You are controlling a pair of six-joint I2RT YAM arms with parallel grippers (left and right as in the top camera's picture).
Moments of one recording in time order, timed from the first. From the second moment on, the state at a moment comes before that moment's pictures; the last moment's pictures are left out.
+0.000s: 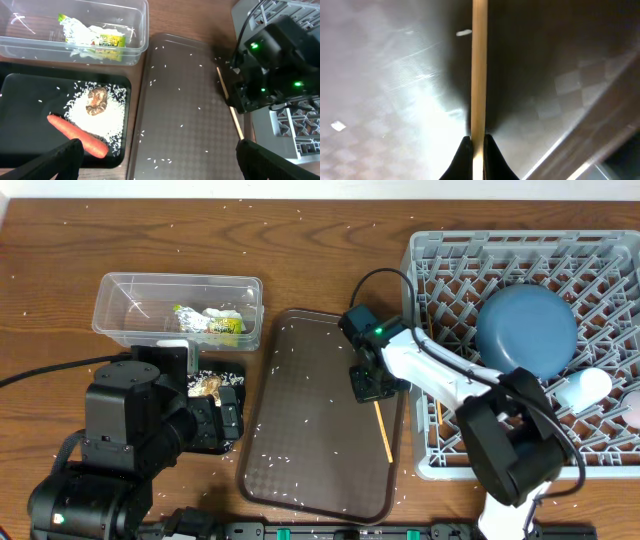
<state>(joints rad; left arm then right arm) -0.18 0.83 1.24 -1.23 0.12 -0.24 0.60 1.93 1.27 -0.90 -0.01 0.38</state>
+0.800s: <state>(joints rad) -0.18 0.83 1.24 -1.23 0.12 -0.24 0.18 1.51 1.28 -0.96 0.02 0.19</state>
